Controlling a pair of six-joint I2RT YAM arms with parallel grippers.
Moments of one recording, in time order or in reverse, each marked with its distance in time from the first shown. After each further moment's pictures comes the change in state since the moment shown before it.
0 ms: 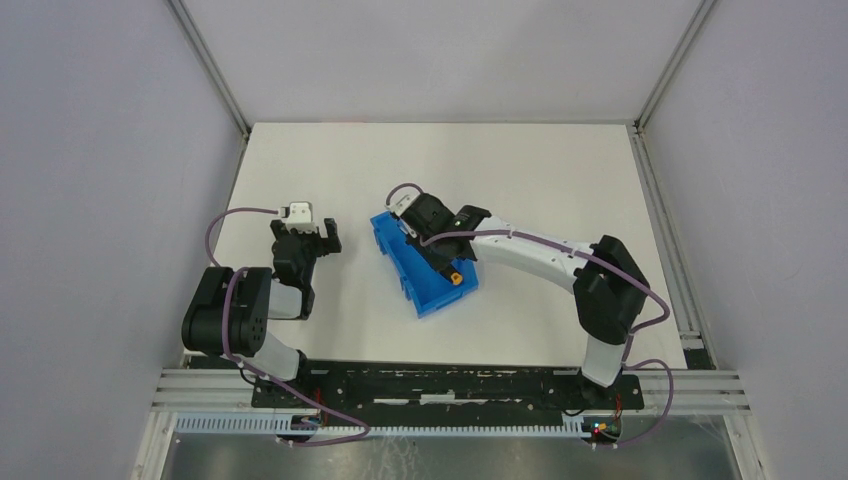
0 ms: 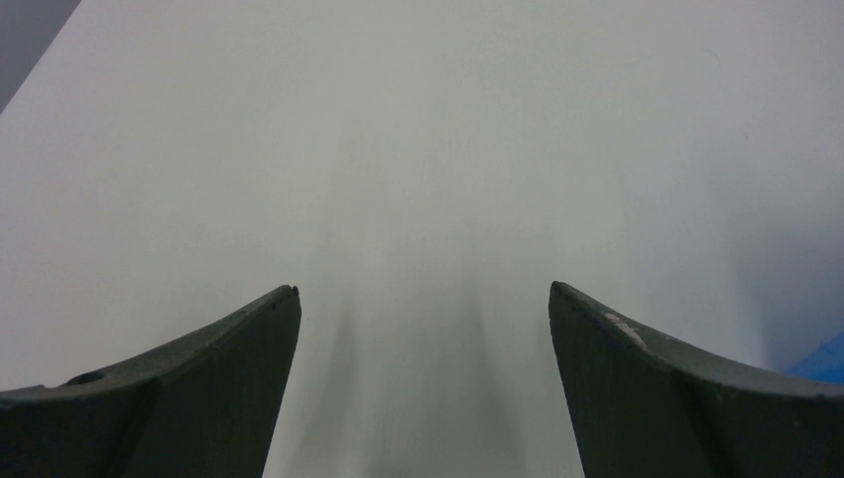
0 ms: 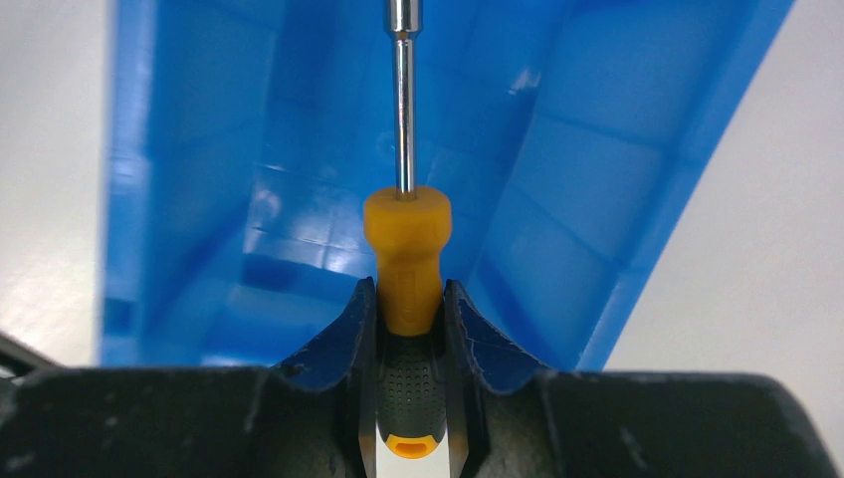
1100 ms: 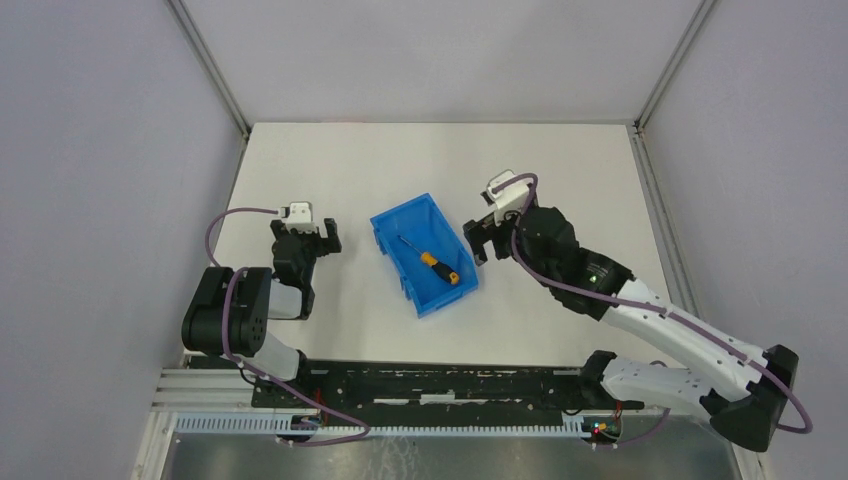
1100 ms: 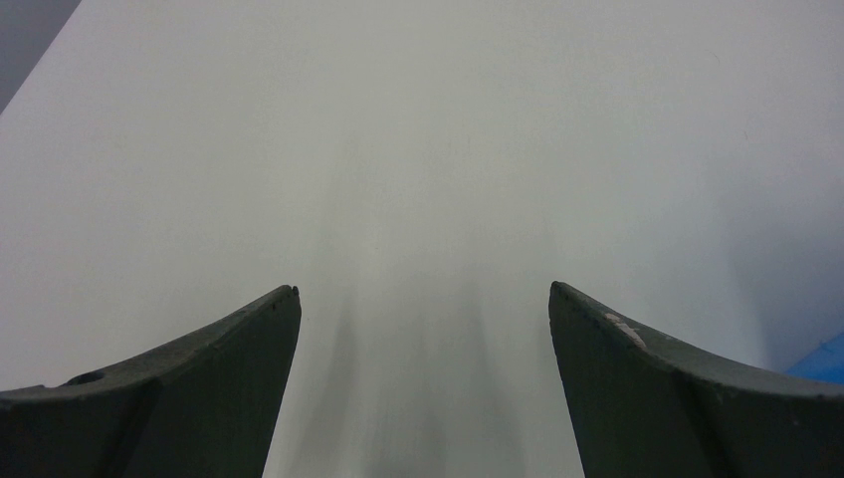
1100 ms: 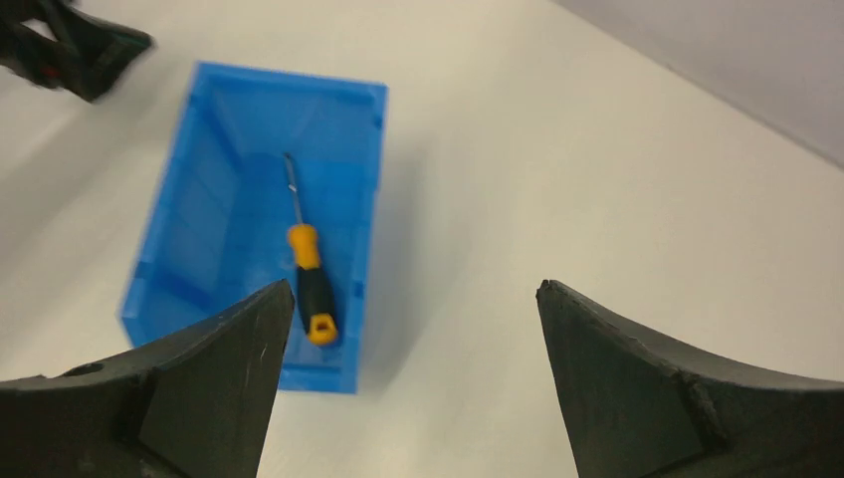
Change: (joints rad) left arm 0.000 0.000 0.000 0.000 0.000 0.000; right arm -0.042 -0.747 -0.428 0.399 0.126 -0.098
